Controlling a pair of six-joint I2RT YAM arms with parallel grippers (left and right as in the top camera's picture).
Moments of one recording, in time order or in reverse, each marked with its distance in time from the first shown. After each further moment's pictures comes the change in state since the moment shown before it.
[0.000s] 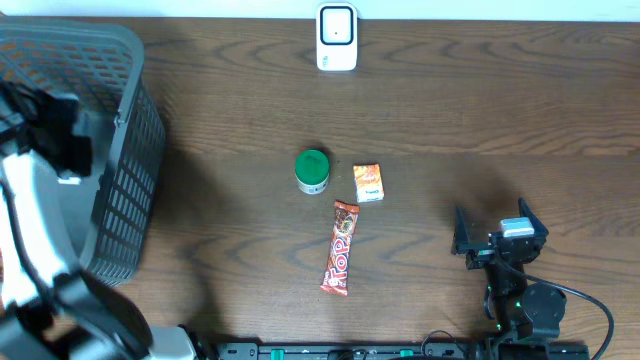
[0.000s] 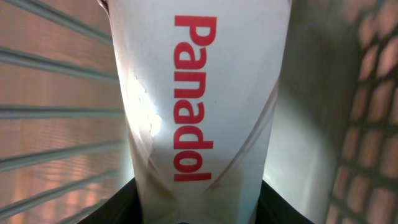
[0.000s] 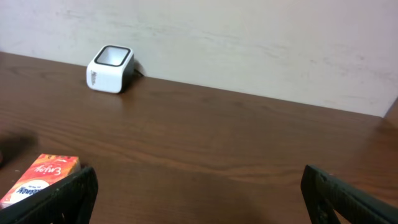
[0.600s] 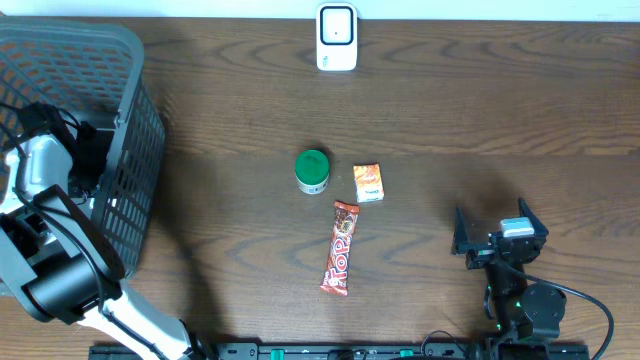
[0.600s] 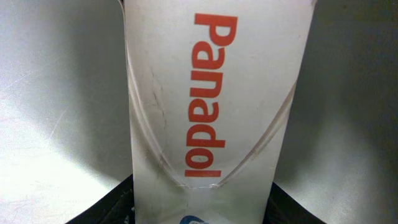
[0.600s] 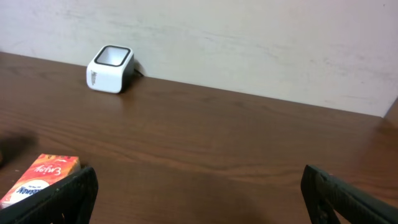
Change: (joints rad) left arm 0.000 0.374 -0.011 -0.047 0.032 0.061; right arm 0.000 0.000 0.000 0.000 0.000 0.000
